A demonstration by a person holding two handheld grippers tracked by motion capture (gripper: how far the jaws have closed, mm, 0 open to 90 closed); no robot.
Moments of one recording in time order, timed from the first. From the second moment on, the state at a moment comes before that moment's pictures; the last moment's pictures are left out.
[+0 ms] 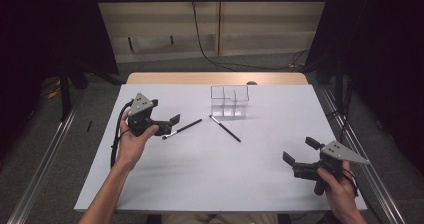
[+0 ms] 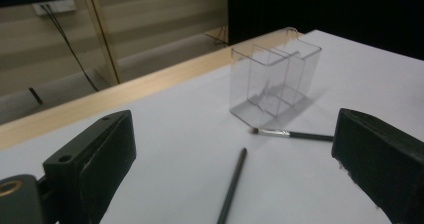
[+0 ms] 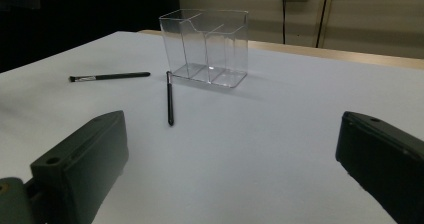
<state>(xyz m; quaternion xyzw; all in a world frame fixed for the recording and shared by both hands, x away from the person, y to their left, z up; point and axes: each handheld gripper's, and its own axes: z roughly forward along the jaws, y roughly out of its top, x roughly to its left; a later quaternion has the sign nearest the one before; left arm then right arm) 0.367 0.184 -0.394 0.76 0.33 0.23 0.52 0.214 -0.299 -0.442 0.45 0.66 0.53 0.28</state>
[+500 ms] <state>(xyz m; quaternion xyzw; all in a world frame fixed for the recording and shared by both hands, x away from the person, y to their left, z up) 0.390 0.182 -0.387 0.81 0.33 0.21 0.45 0.214 -0.298 -0.443 0.45 0.67 0.53 0.28</state>
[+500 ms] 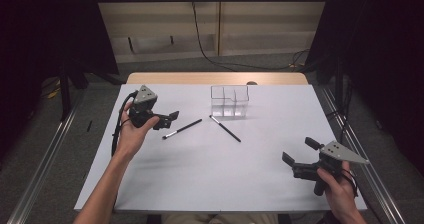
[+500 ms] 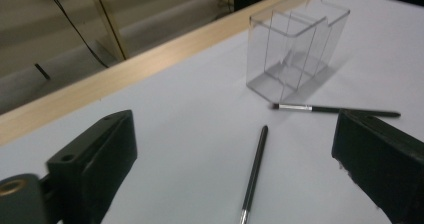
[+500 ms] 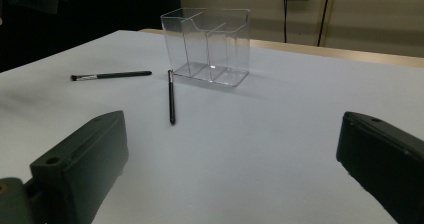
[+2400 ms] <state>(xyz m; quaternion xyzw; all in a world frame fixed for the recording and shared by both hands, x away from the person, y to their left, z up) 0.442 0.146 -0.421 0.94 0.30 0.04 0.14 0.213 -0.296 -0.445 0.44 0.68 0.52 0.26</state>
